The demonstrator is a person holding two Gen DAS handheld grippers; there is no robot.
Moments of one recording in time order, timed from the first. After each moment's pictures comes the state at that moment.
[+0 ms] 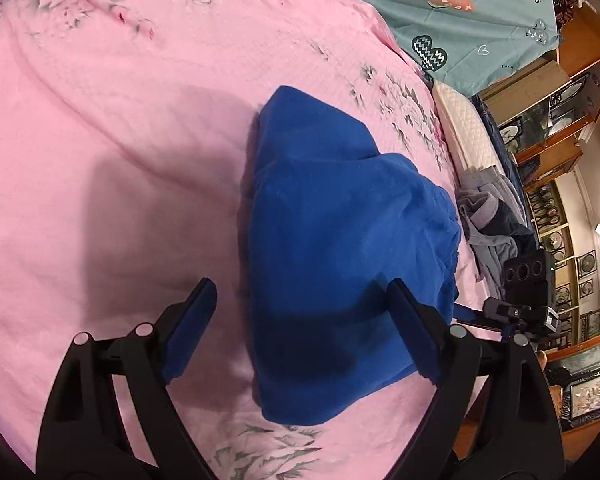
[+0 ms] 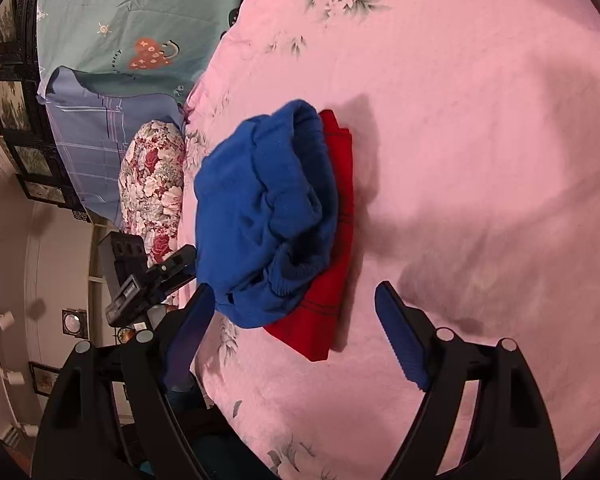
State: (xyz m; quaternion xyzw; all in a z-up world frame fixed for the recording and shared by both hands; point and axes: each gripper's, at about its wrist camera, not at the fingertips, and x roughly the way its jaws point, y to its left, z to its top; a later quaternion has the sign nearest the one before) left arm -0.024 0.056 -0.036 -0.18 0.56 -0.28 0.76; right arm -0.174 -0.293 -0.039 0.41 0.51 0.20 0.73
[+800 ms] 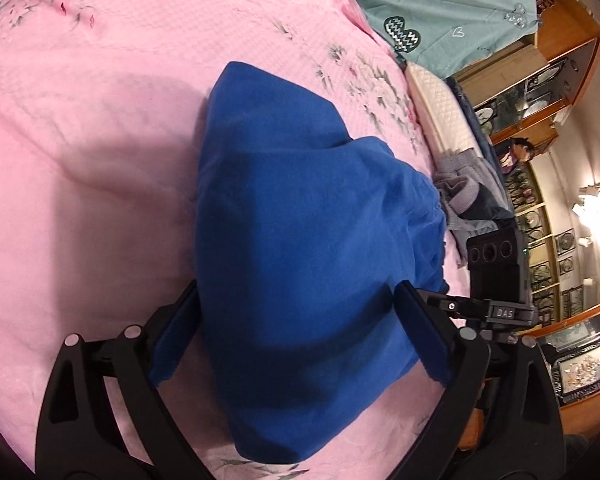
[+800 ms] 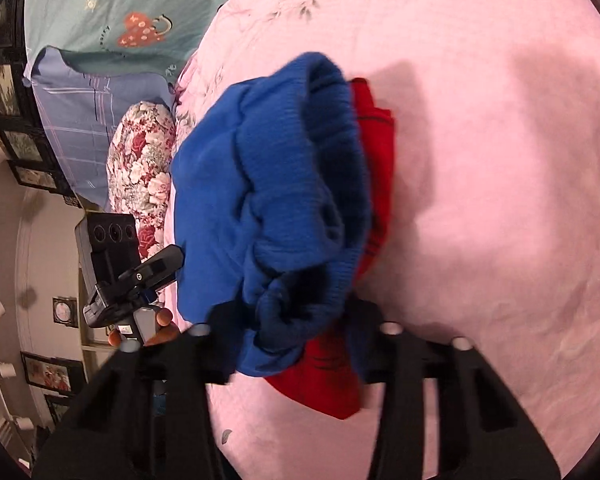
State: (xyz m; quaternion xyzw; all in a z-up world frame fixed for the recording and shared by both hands) left arm -0.014 0.032 -0.050 -0.19 0.56 -0.35 0.73; right arm -0.151 -0.267 -0.065 0.39 0.52 0.21 0.73
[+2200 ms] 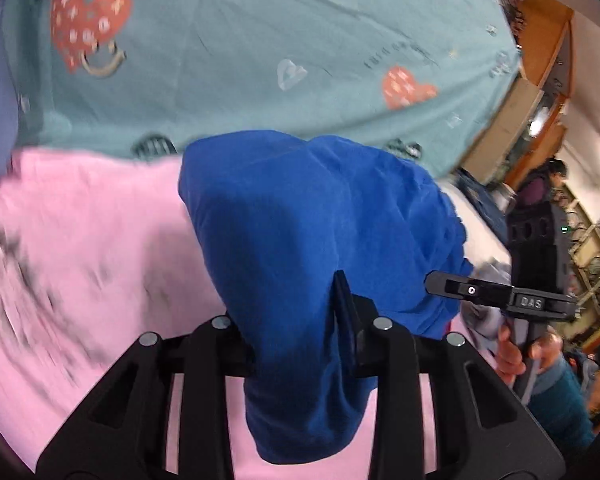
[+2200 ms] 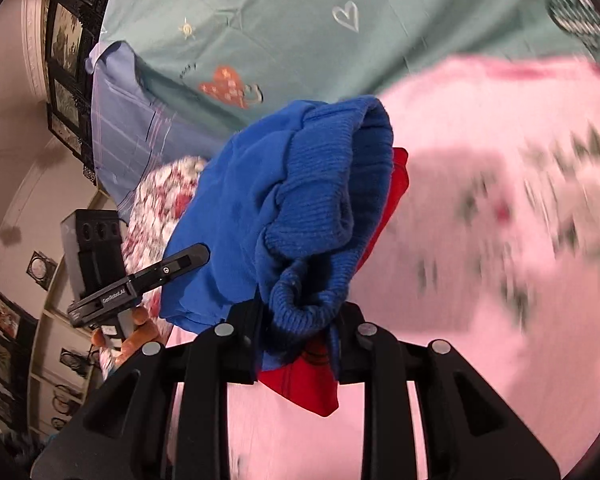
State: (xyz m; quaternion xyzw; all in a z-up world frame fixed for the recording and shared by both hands) left arm 0.172 0.025 0.105 -0.09 0.40 -0.29 0.87; right arm 0.036 -0.267 0.084 0.26 0.40 0.26 0.84
